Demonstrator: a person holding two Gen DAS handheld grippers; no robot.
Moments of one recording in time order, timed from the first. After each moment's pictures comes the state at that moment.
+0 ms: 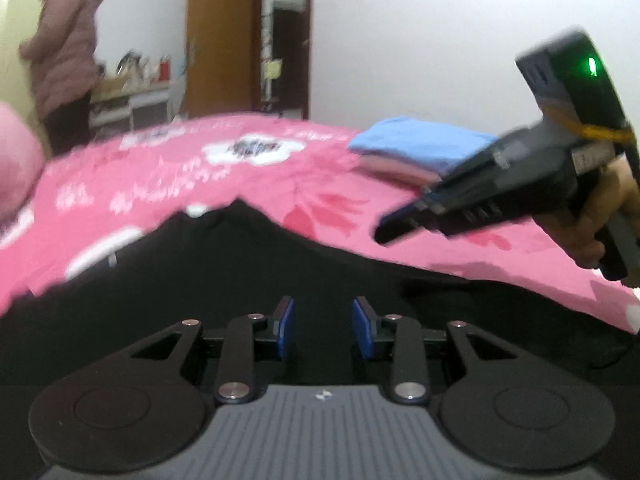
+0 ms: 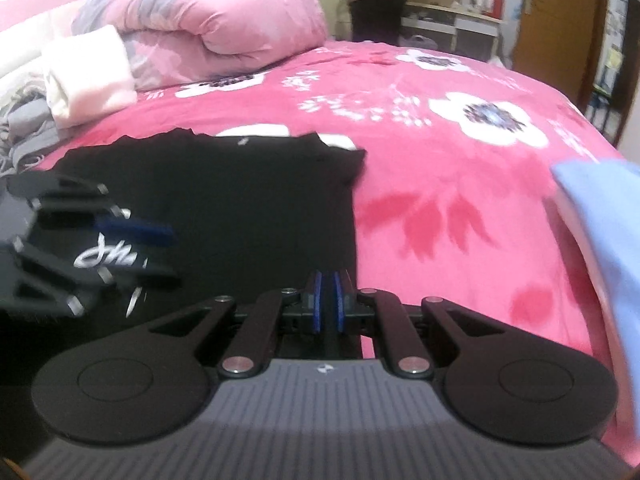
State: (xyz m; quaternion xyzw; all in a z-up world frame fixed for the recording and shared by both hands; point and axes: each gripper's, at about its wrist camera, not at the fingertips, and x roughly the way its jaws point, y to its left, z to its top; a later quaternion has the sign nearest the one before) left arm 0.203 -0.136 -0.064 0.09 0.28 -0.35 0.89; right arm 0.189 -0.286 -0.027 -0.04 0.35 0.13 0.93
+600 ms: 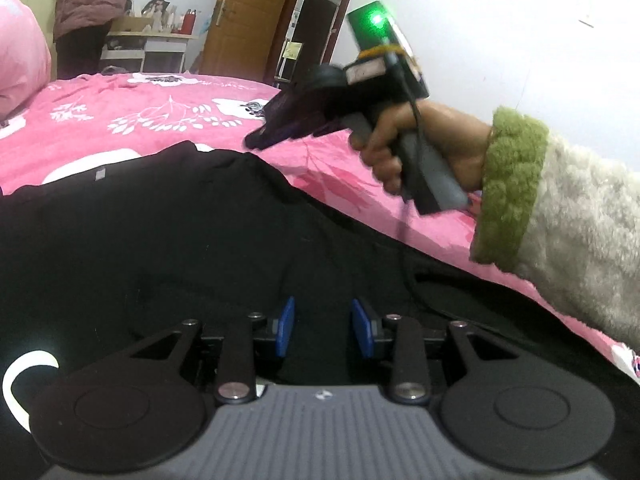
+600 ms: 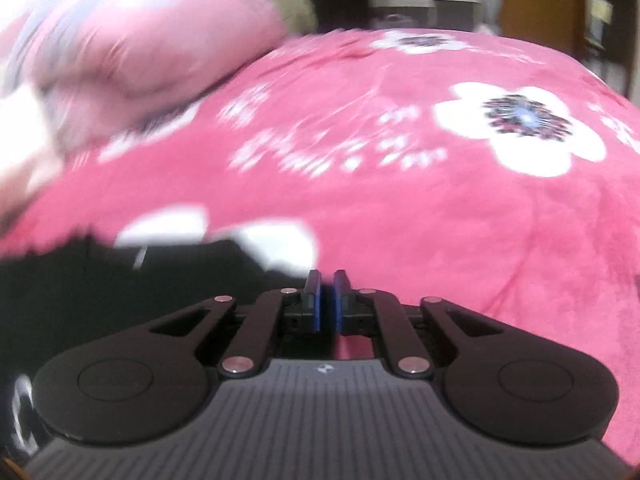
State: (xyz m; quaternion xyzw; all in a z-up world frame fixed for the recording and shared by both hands) left arm 0.222 -0.112 -0.088 -0.02 0.31 -0.37 0.88; right arm 0.381 -0.304 -0.058 0.07 0.36 0.09 0.93
